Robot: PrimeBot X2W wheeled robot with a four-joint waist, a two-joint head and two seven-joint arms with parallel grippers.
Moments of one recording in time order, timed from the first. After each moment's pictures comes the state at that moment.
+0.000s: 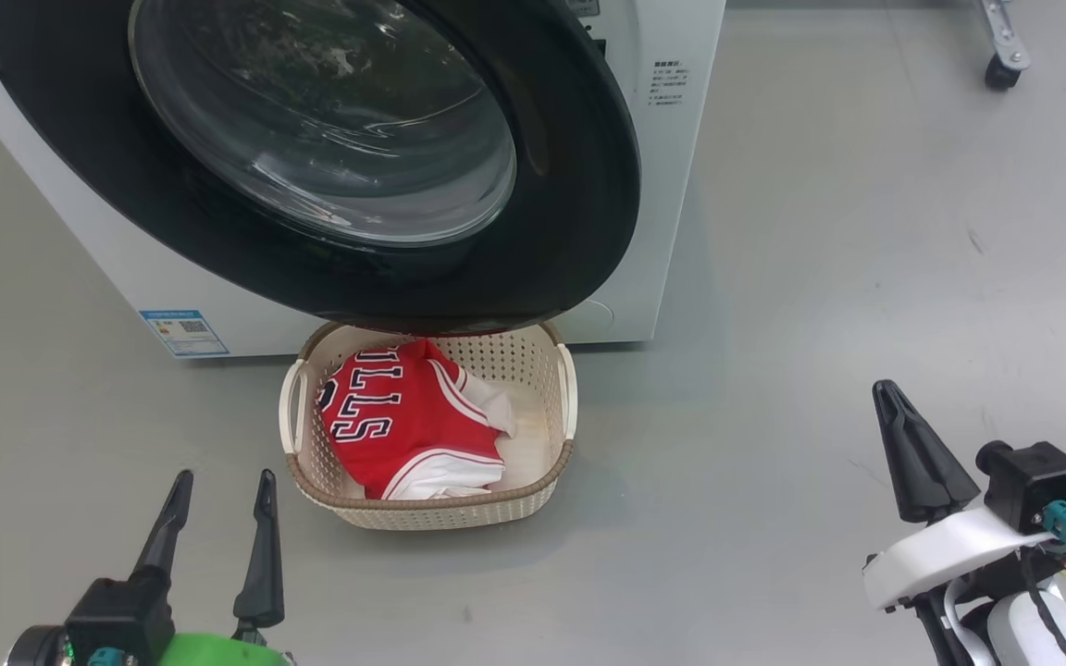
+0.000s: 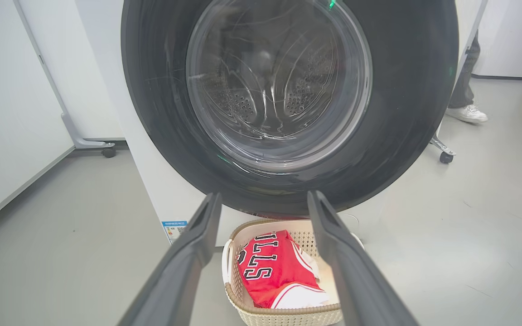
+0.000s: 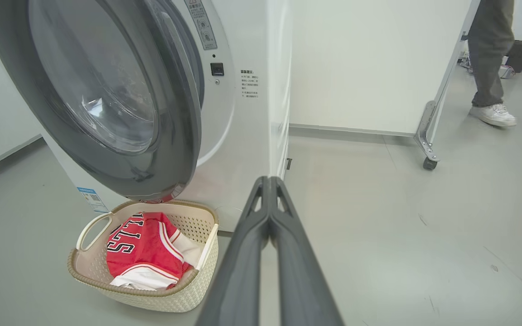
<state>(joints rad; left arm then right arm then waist) 0.15 0.15 -0.17 -0.12 -0.35 0.12 -0.12 0.03 -0.24 0.24 0.01 0.39 -0.05 -0.12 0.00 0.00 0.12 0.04</state>
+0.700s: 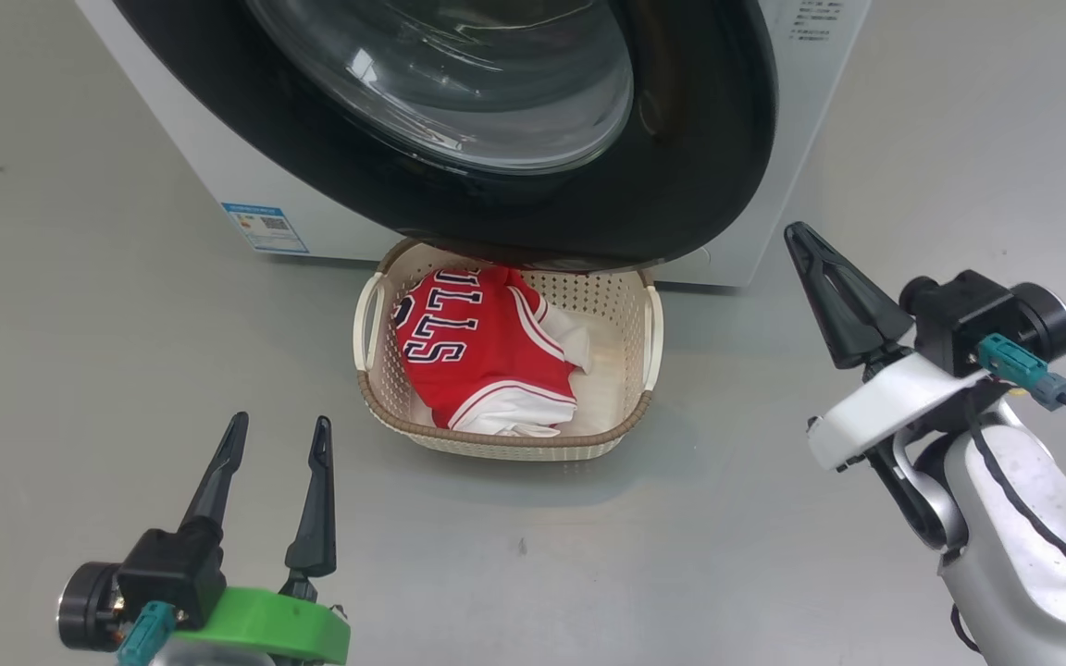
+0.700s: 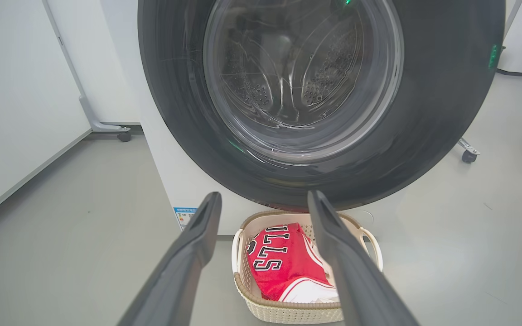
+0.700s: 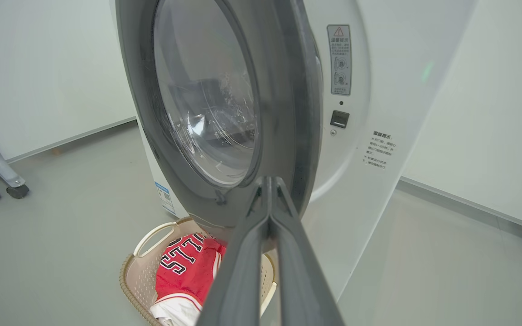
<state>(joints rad) 0.05 0.10 -0.25 -0.12 -0.33 0.12 -0.13 -0.32 -0.27 0.36 0.06 0.32 0.07 -0.04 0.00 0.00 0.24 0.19</state>
